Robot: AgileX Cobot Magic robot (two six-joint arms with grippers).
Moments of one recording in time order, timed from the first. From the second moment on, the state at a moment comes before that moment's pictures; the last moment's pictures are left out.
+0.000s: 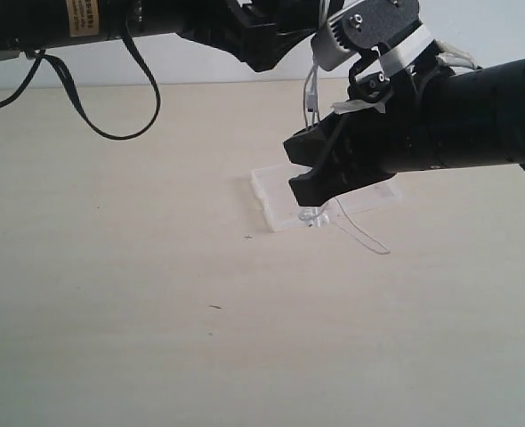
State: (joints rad) left arm -0.48 1.51 -1.06 1.10 -0.48 -0.94; right arm 0.55 1.38 -0.76 1.26 0.31 -1.36
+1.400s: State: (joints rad) left arm -0.47 1.49 -0.97 1.63 -0.34 -1.19; right arm 0.55 1.39 -1.05 0.36 0.57 -0.56
